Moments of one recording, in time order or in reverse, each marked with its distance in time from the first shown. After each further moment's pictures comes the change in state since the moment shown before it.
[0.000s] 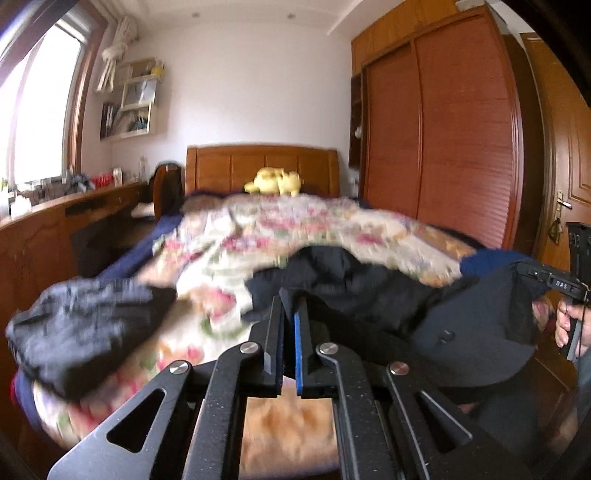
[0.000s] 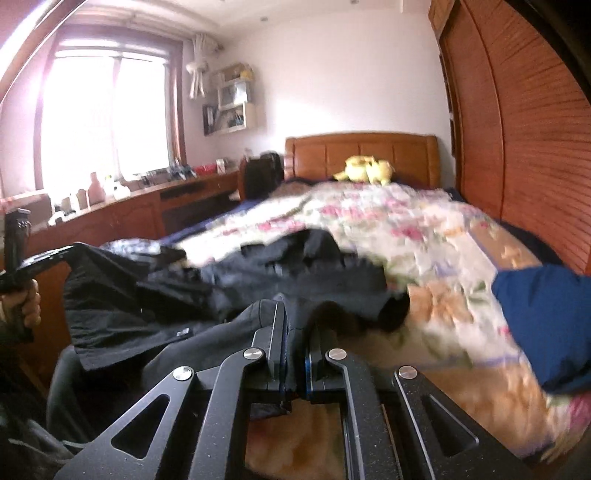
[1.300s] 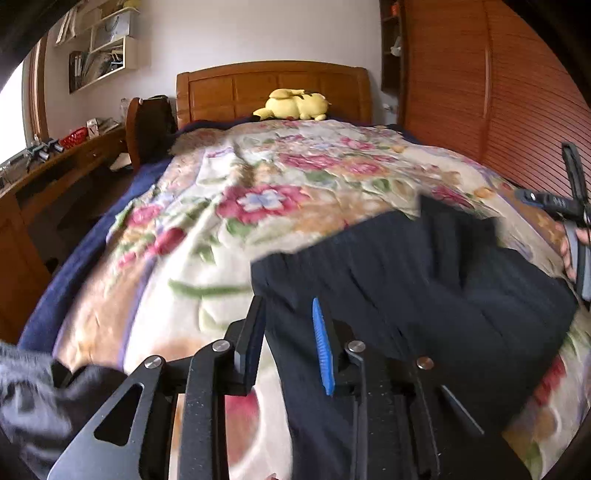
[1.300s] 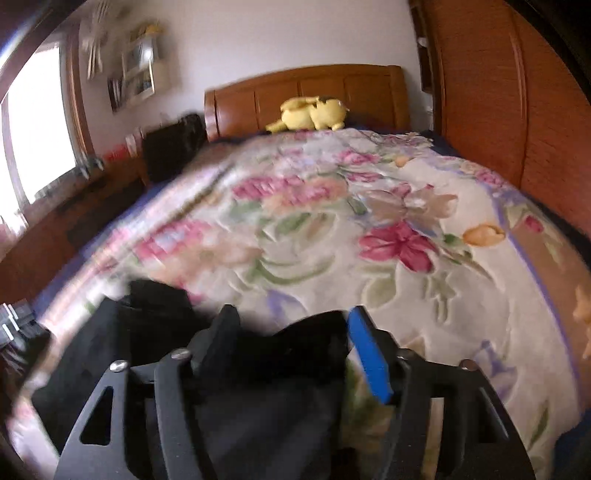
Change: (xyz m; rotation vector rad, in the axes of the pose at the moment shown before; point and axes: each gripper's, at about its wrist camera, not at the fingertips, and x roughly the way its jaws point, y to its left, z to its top) left arm 0.357 0.064 0.038 0.013 0.331 0.058; right arm 0.390 -0.095 0.148 0.186 0.244 -0.166
